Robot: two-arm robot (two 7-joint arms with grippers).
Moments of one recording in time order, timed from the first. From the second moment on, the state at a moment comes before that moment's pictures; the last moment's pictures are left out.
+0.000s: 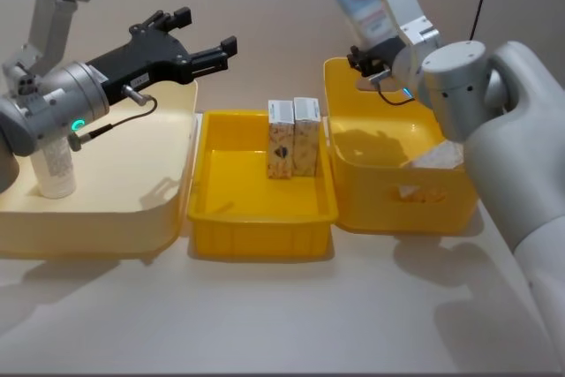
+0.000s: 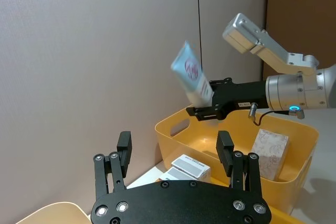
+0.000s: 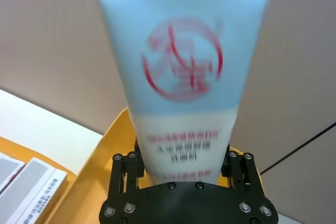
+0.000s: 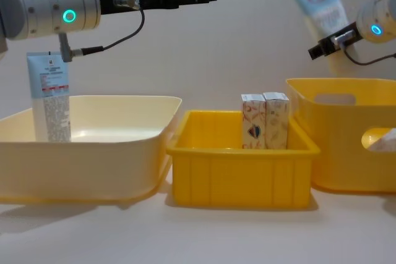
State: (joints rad) left arm -0.80 0.31 0.48 -1.16 -0.56 0.05 -0.60; right arm 0.94 0.10 -0.30 -0.89 -0.16 0.48 0.09
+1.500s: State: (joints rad) left arm -0.80 0.31 0.48 -1.16 -0.56 0.05 -0.60; right arm 1.02 0.07 -0.31 -0.75 -0.19 0.52 0.06
